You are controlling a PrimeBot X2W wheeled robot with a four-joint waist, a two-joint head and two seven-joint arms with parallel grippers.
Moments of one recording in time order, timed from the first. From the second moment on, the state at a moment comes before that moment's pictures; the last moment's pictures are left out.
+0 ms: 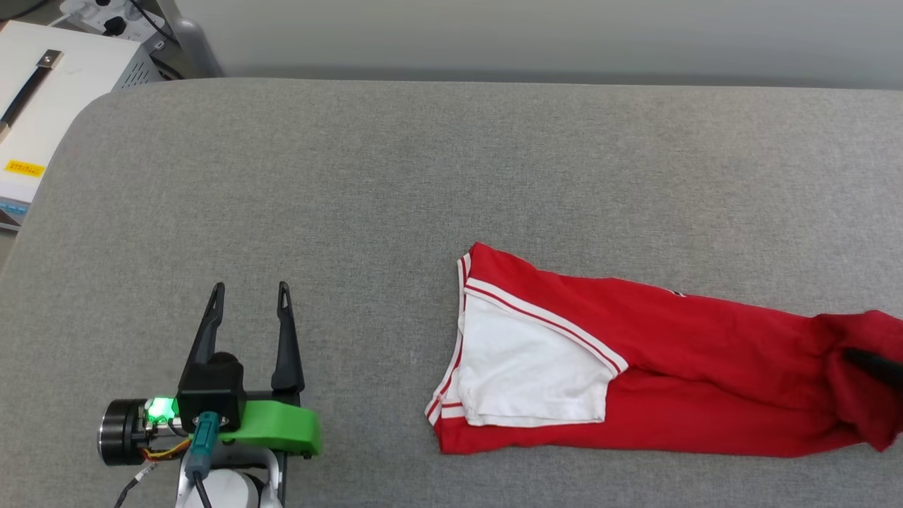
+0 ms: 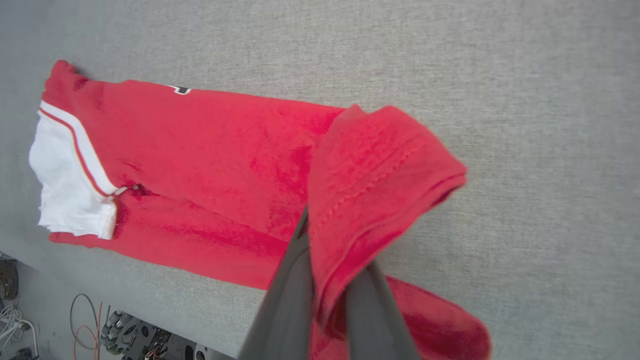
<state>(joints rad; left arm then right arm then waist) -0.08 0.24 -0.23 0.04 -0.16 0.23 -0.26 -0.21 -0.82 0.25 0.25 1.18 0.13 0.64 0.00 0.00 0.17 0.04</state>
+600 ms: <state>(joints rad) -0.10 0.16 -0.21 0.05 -0.10 0.19 -0.26 -0.54 -0.50 0.54 -0.01 0.95 0.13 0.83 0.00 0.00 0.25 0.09</state>
